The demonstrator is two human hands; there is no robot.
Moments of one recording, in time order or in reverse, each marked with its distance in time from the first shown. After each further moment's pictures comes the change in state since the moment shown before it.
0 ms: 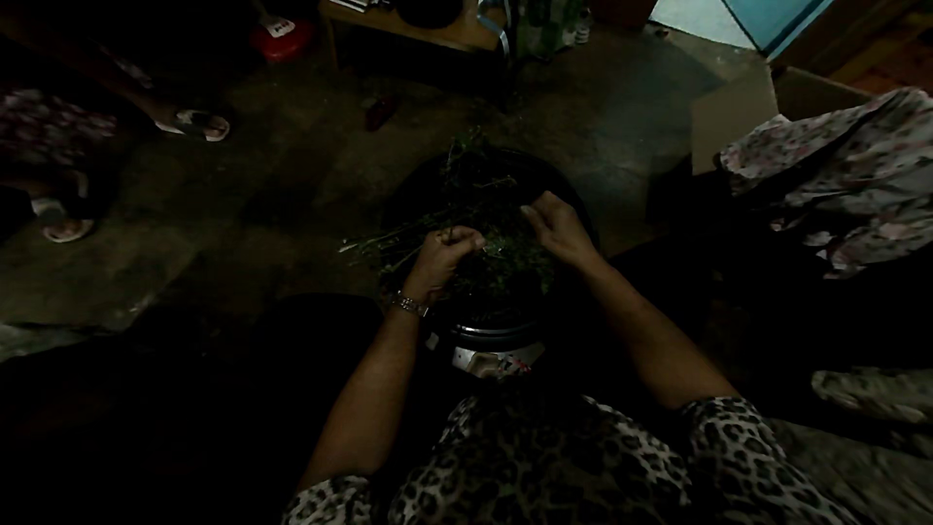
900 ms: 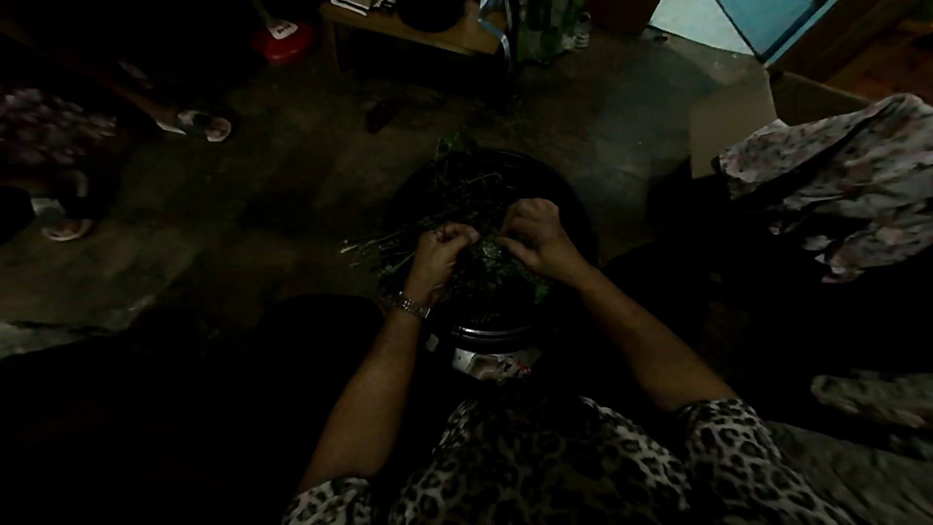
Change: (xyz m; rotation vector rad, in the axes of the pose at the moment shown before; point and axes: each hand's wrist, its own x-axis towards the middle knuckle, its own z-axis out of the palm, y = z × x) left_hand 0.001 0.000 0.001 0.032 0.131 -0.014; right_hand 0.000 0.008 0.024 -0.130 0.085 -0.548
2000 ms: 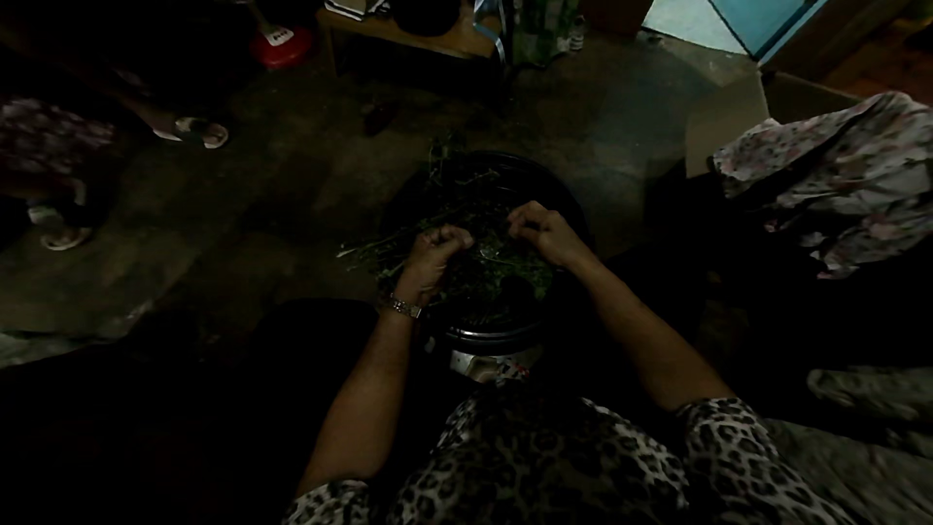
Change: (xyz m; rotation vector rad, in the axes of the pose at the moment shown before) left_hand 0.004 -0.004 -0.006 -0.147 -0.092 0.038; right_hand 0.008 -0.010 -0.027 0.406 -0.158 0.580
